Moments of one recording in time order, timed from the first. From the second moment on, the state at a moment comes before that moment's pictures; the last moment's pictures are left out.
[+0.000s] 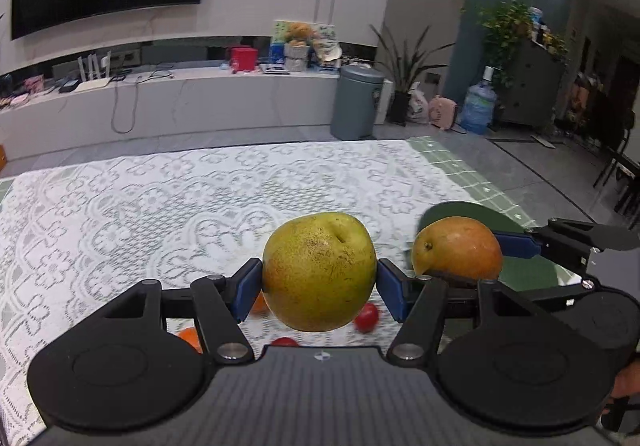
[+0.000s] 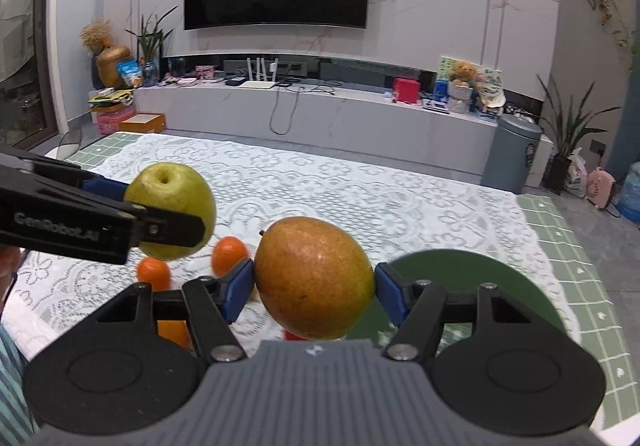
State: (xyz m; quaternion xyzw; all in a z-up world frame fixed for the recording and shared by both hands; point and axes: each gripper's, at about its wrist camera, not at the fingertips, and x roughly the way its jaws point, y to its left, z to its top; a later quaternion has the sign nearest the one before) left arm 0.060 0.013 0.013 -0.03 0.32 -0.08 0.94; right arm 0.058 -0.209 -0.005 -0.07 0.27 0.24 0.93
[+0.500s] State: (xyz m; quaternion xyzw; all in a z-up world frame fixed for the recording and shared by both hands) left arm 0.094 -0.074 0.004 0.02 0.36 -0.19 0.91; right arm 0.080 -0.294 -0.019 -0.08 0.36 0.21 0.91
